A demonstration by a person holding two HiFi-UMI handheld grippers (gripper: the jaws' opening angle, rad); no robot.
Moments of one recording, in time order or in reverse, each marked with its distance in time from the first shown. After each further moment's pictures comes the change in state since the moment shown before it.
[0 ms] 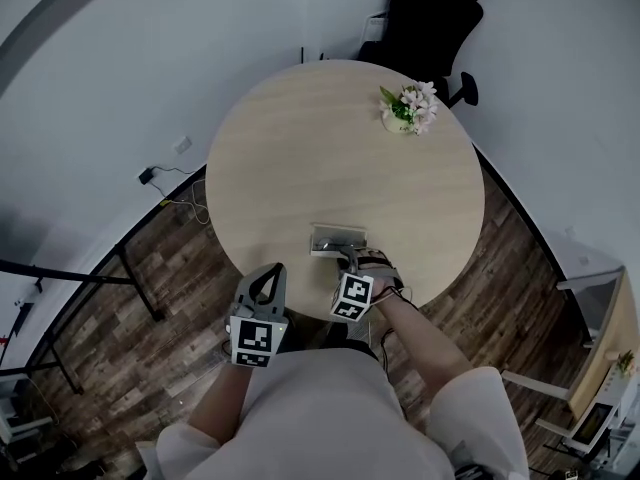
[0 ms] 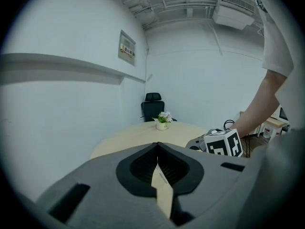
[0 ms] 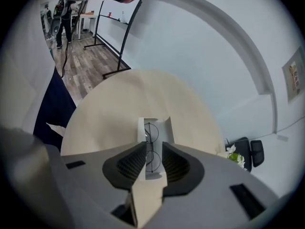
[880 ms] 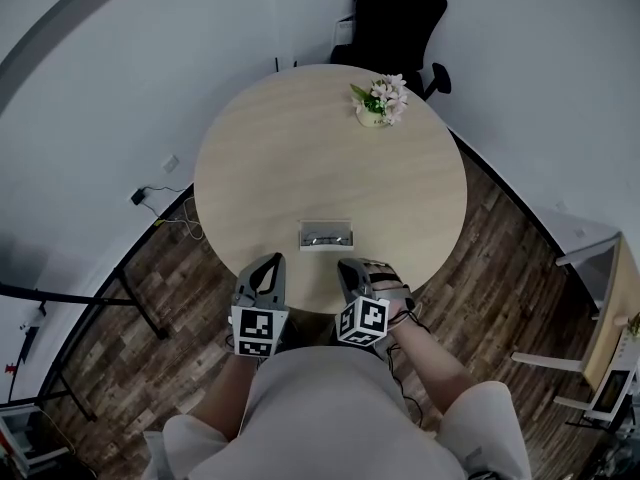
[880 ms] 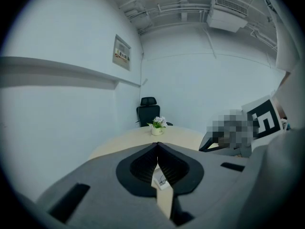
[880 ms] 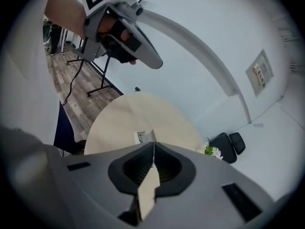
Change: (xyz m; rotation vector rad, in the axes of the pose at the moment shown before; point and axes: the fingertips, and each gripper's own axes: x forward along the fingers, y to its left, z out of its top) left arm 0.001 -0.024 0.022 0.033 -0.051 -0.042; right arm -0.127 -0.005 0.010 0.166 -0.128 -0.206
